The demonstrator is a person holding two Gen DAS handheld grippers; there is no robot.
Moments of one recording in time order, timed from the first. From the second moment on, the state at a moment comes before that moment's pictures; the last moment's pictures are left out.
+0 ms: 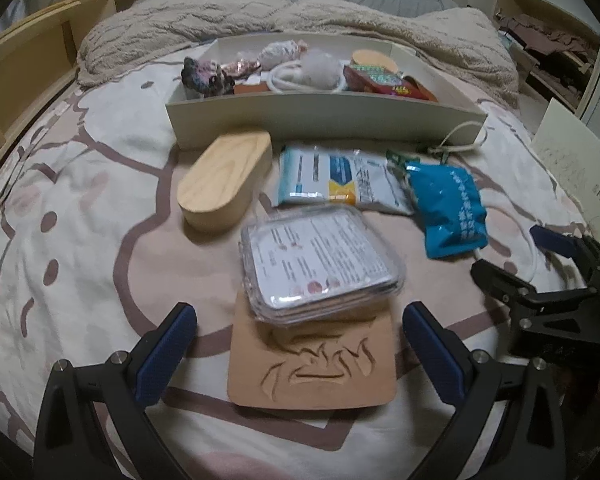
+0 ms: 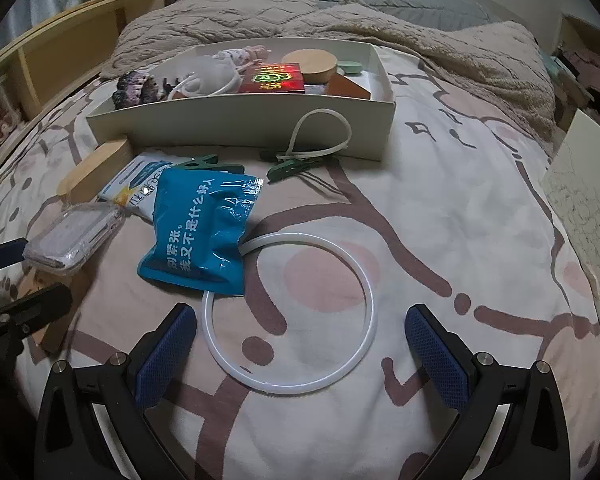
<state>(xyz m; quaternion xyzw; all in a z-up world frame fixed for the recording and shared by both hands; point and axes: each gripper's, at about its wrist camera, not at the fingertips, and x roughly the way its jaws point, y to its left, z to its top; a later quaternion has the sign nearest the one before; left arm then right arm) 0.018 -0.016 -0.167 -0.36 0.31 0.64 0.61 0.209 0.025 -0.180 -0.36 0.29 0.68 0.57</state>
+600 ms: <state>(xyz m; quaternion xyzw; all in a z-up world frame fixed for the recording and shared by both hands) 0.010 -0.026 -0.184 -0.38 0.28 0.64 0.61 0.213 0.013 -0.187 -0.31 0.25 0.71 0.58</state>
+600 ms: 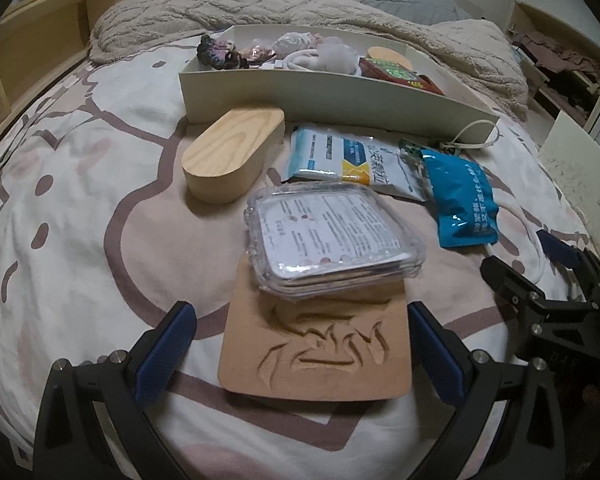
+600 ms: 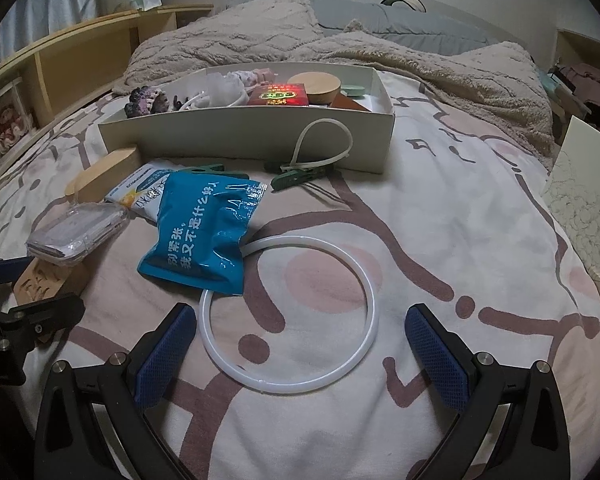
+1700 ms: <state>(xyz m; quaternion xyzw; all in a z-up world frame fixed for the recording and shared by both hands) 0.021 -0.039 -0.178 -0.33 0.26 0.64 0.64 0.210 0.006 -0.182 -0.28 0.24 0.74 0.57</state>
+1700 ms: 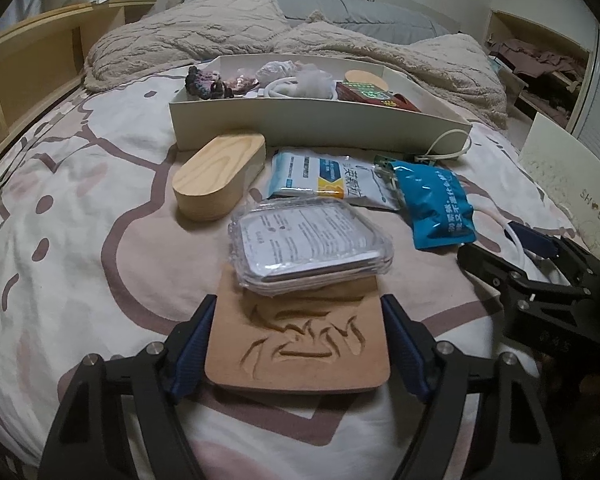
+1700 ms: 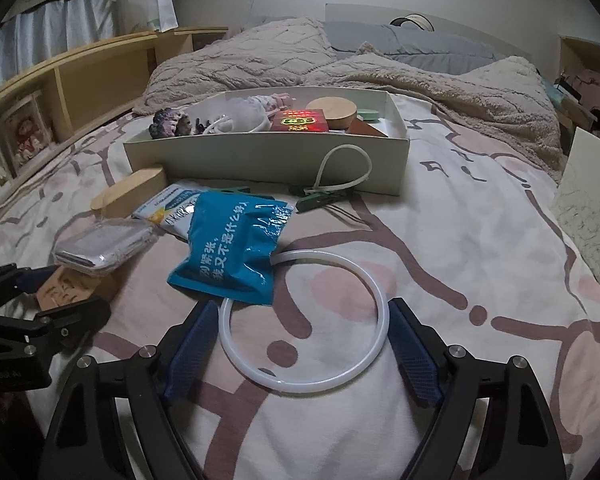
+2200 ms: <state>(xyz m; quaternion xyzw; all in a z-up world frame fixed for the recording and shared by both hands) 0.025 -0.041 -0.176 -0.32 0.27 0.65 0.64 0.203 0.009 -0.184 -0.30 0.23 0.72 0.58</state>
